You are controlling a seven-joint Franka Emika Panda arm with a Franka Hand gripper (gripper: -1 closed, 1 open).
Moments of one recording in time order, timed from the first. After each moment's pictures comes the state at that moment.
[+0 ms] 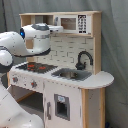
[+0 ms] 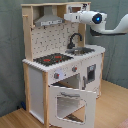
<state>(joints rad) -1.10 -0.61 1.14 -1.81 -0.96 2.98 -0.85</state>
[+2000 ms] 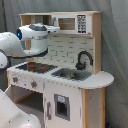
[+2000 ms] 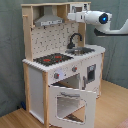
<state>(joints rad) -0.95 -0.64 1.01 -1.91 -0.97 3.03 -0.82</state>
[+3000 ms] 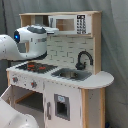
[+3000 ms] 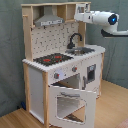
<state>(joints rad) -0.79 -0.72 0.83 -2.07 -0.97 3.14 -0.84</state>
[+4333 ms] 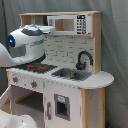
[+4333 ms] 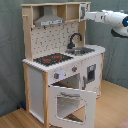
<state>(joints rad) -0.70 -0.93 0.64 -2.25 -0.97 3.34 -0.84</state>
